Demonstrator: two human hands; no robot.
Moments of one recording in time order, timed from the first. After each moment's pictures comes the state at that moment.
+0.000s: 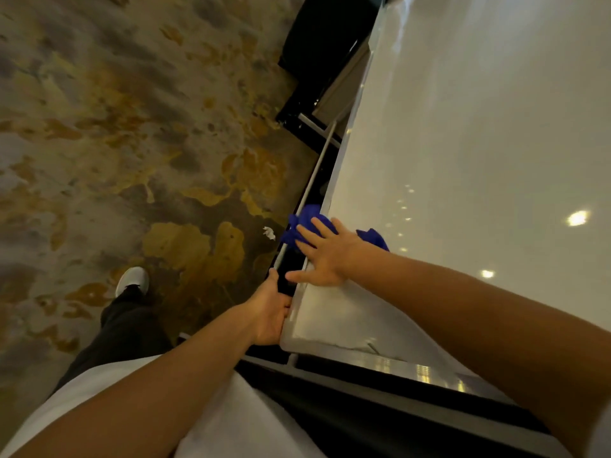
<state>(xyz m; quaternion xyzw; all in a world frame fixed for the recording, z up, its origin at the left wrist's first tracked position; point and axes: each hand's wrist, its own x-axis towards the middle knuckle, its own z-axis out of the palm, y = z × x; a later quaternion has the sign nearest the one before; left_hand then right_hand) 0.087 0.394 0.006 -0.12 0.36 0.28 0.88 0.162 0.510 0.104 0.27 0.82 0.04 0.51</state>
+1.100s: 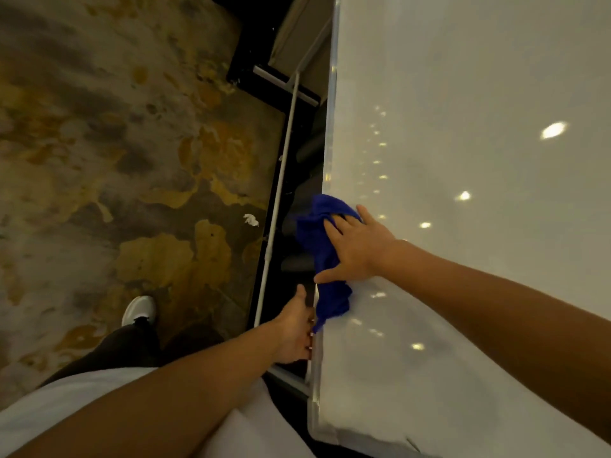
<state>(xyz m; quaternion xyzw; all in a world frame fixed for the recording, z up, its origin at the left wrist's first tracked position) 0.074 0.507 0.006 -0.07 0.38 0.14 0.91 0.151 0.640 0.124 0.40 0.76 0.00 0.51</state>
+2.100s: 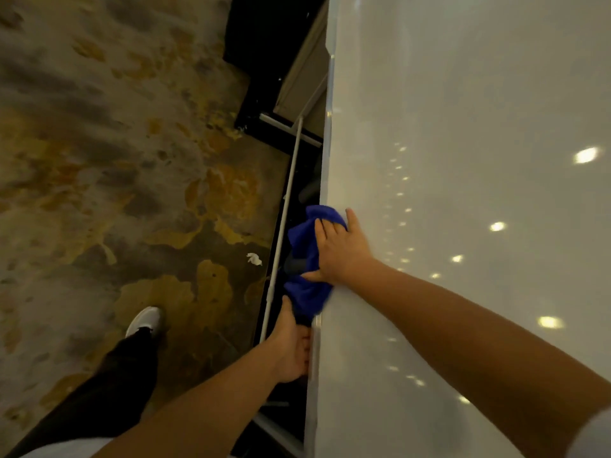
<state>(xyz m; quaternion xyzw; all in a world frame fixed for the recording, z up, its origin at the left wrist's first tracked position) 0.089 0.564 0.006 -0.15 0.41 0.25 0.87 0.147 0.704 0.083 0.44 0.77 0.14 0.44</state>
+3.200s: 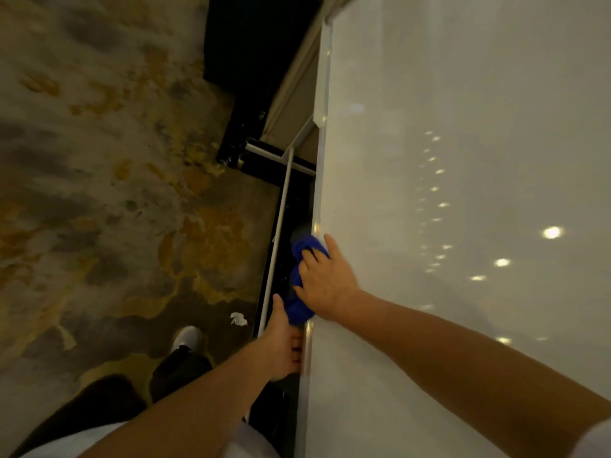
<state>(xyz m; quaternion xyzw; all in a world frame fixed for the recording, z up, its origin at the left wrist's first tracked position) 0.079 0.909 -0.009 -0.13 0.44 0.18 0.87 0.156 1.002 0.050 0.36 0.83 0.09 0.43</state>
